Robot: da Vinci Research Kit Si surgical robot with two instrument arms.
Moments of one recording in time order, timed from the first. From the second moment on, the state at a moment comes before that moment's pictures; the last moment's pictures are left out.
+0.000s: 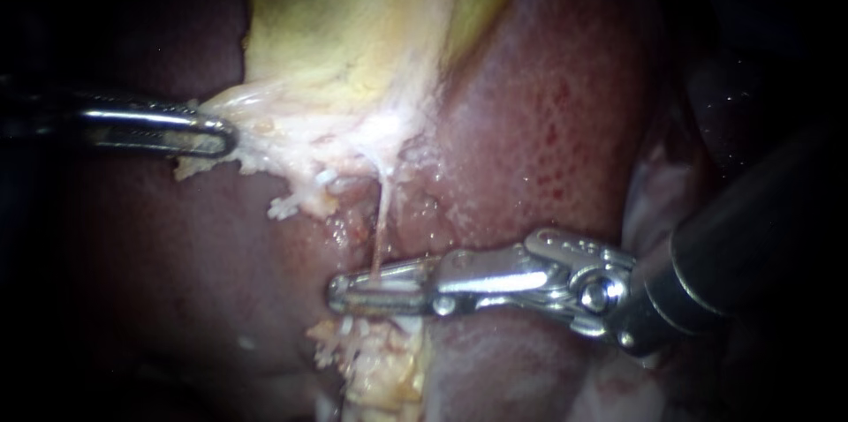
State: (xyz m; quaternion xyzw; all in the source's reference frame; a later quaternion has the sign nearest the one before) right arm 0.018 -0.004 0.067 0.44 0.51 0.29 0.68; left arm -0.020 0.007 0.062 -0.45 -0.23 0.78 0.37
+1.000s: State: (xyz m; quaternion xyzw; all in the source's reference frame) right arm 0.017 -0.001 0.073 0.34 0.55 0.34 0.69; left arm -0.020 0.007 0.062 -0.45 -0.23 0.78 0.37
